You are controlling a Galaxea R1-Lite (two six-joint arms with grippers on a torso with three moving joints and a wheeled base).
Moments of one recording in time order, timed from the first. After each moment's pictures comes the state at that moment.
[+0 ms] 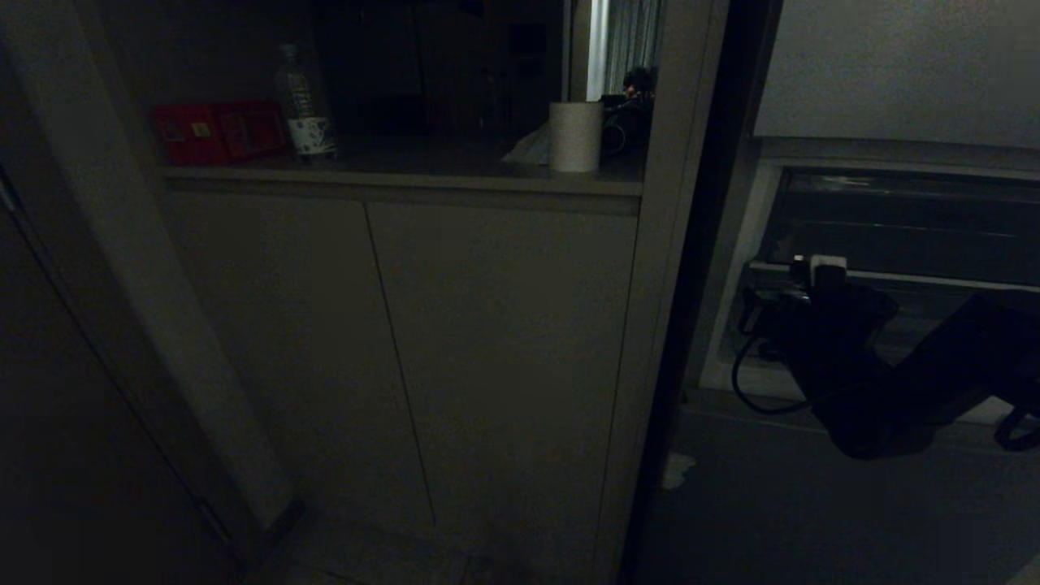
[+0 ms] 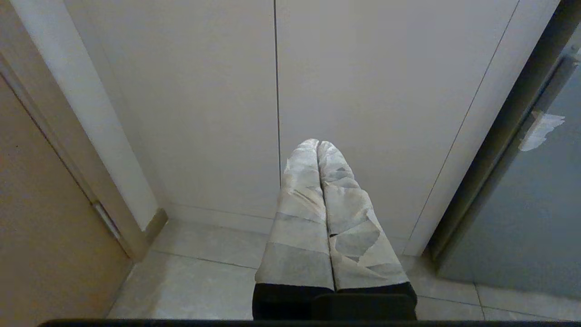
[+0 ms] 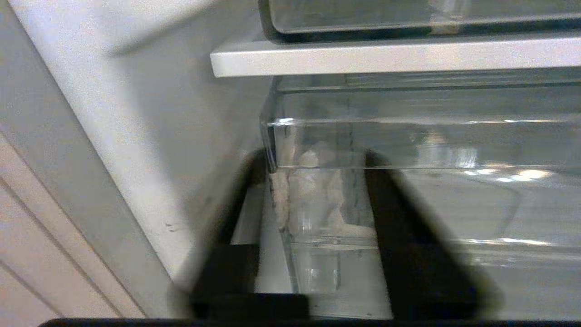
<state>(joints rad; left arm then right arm) 0.00 0.00 -0.03 0.06 0.01 -0.01 0.10 2.25 -1.01 -1.34 -0.23 0.06</state>
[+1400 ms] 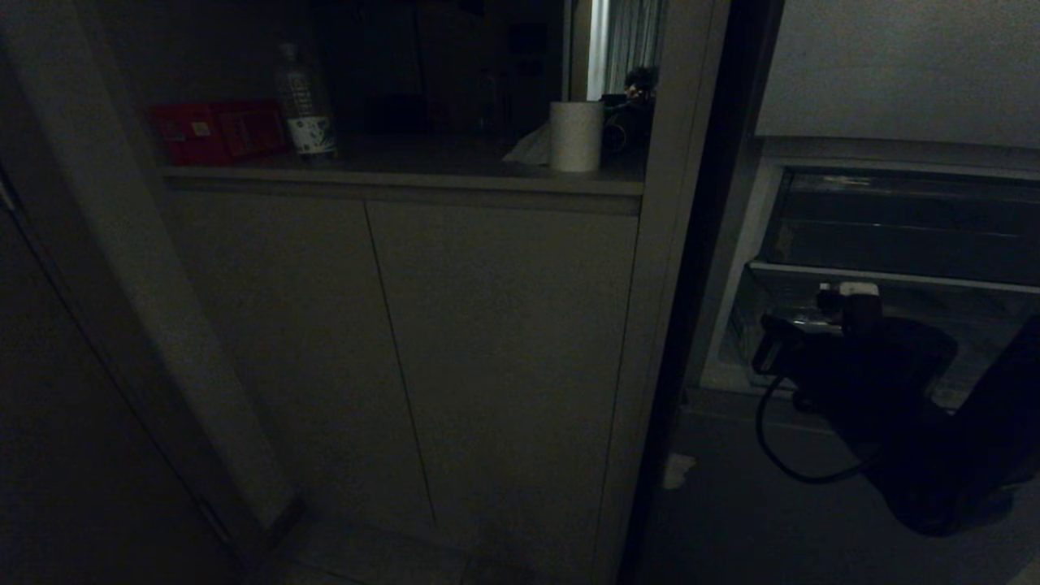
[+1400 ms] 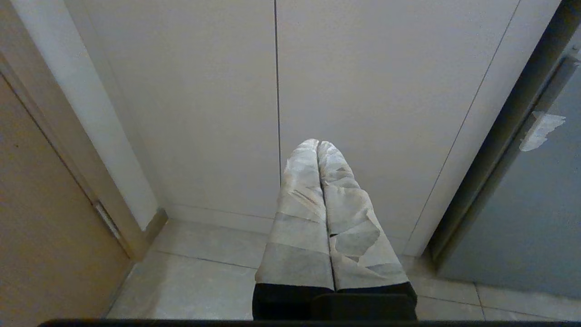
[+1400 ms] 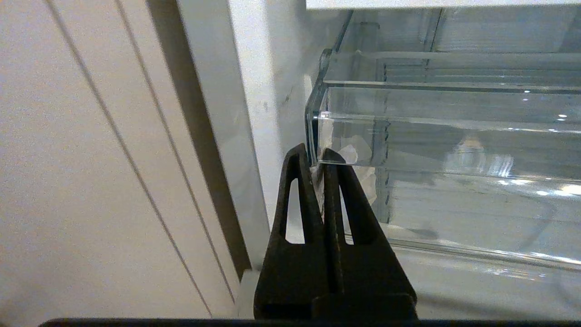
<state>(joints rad) 0.00 0.00 -0.03 0.06 0.01 -0.01 0.13 2.08 -0.61 -1.53 -0.14 0.06</state>
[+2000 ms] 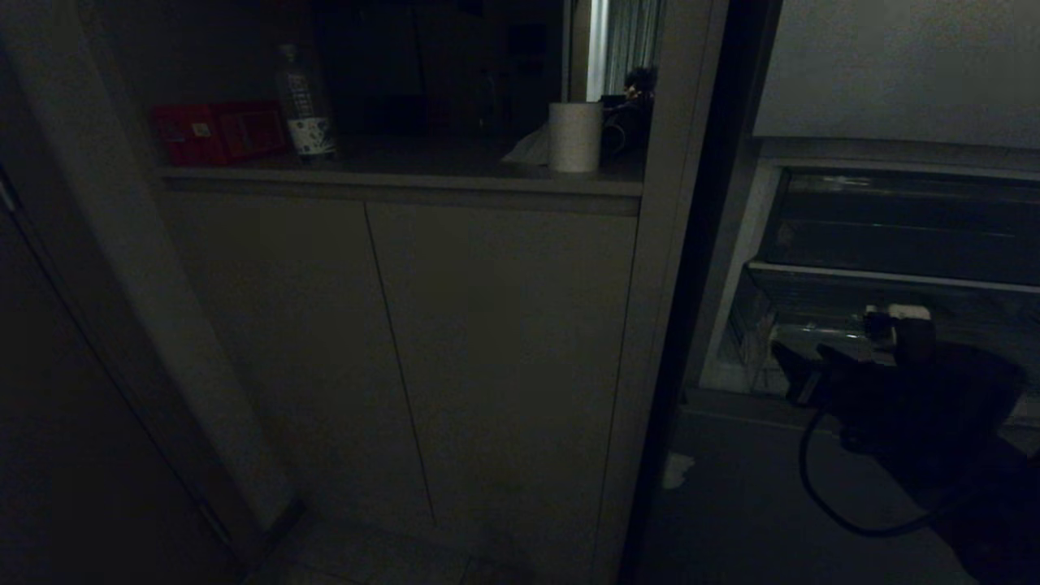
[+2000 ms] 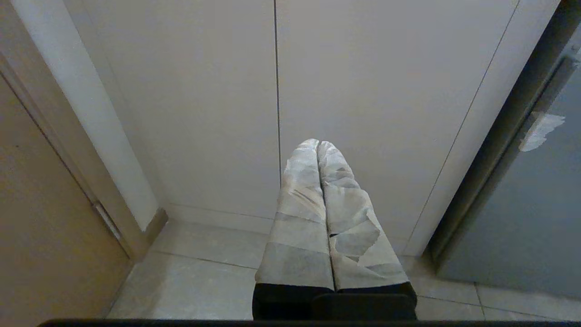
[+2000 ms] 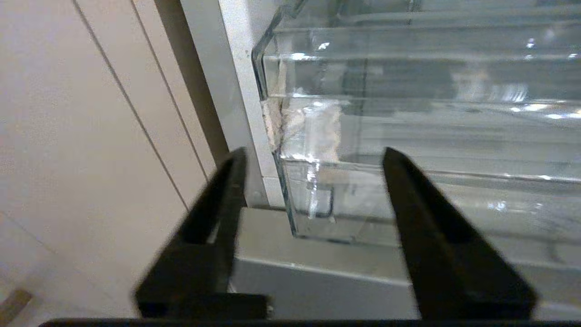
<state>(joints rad) 0.00 0.00 -0.03 0.06 0.01 -0.01 0.13 1.93 -0.38 -1.52 -0.14 0.10</state>
